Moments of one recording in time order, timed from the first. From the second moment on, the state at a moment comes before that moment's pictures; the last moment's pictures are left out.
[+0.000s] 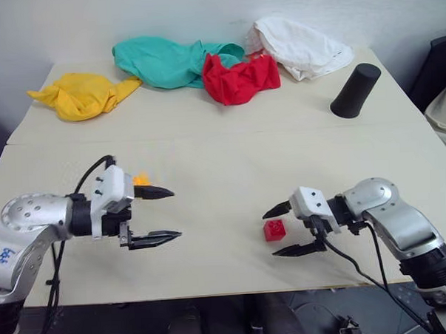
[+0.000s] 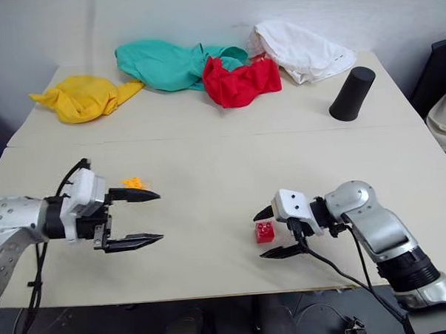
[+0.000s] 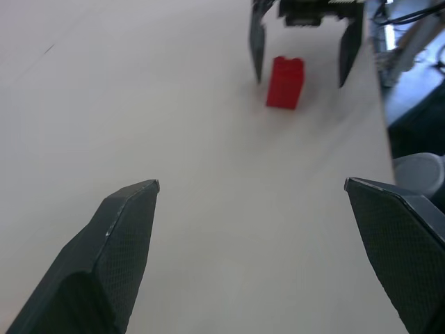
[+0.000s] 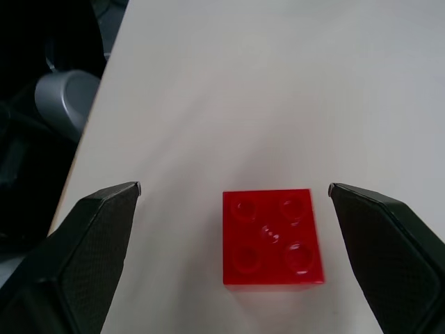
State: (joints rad) left arm -0.03 0.96 0.37 -0.45 -0.62 0.58 -1.03; right arm -0.46 -0.80 0.20 -0.16 0.34 0.39 1.42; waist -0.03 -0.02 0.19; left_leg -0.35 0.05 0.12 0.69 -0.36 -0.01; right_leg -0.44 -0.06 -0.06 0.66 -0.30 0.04
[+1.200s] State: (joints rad) left arm 0.04 1.00 0.43 0.10 -0.34 0.35 -1.04; right arm -0.54 -0.82 0.03 -0.27 0.54 0.51 1.35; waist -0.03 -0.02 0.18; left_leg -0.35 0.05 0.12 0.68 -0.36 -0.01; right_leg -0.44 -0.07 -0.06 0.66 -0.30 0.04
